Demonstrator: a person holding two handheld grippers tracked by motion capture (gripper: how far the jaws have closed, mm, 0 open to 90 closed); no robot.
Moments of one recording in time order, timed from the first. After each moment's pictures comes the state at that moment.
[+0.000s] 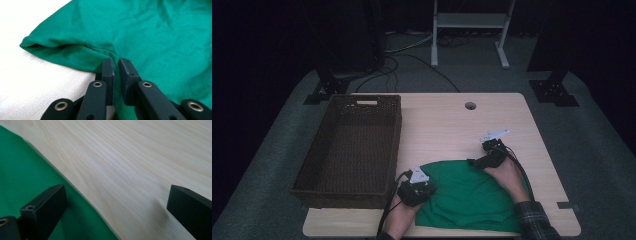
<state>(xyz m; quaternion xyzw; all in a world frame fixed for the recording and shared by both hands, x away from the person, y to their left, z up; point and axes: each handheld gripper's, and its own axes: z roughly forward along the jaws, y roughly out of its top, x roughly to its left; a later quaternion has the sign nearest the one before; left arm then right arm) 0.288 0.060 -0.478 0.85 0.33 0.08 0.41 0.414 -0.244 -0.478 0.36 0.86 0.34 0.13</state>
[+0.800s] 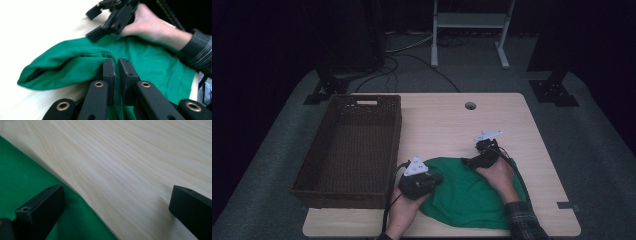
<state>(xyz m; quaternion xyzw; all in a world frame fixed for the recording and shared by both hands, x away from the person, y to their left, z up) 0.287 0.054 -0.430 0.80 0.31 0.07 0.50 0.418 -0.224 -0.485 0.37 0.85 0.35 0.14</state>
